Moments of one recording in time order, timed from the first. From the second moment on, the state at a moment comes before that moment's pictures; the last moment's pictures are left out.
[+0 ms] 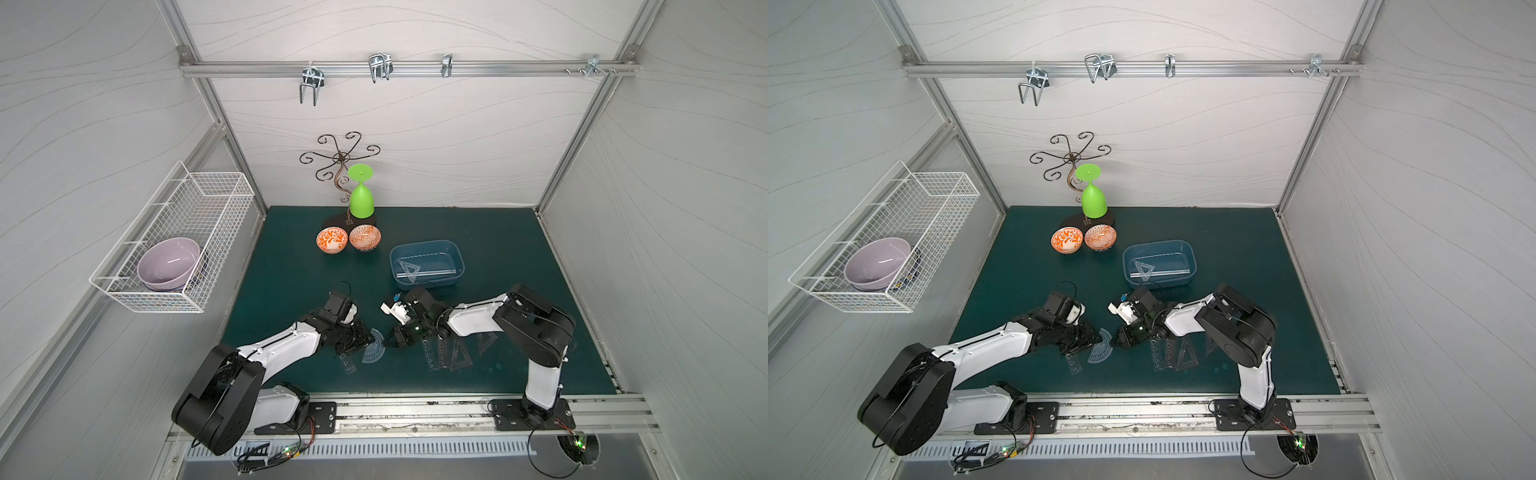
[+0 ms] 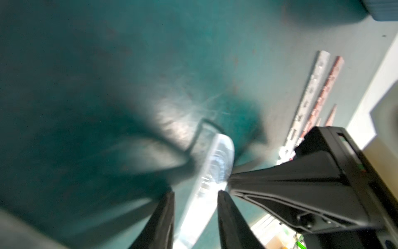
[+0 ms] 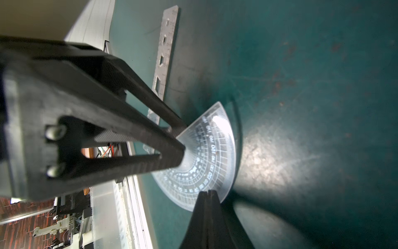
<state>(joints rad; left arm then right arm) -0.47 1.29 0.45 -0.30 0.45 -0.83 0.95 1.90 0.84 0.21 -0.66 0.47</state>
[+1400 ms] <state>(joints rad) -0.39 1.20 0.68 -0.24 1.03 -0.69 0.65 1.55 0.86 0.08 -1.18 0.48</state>
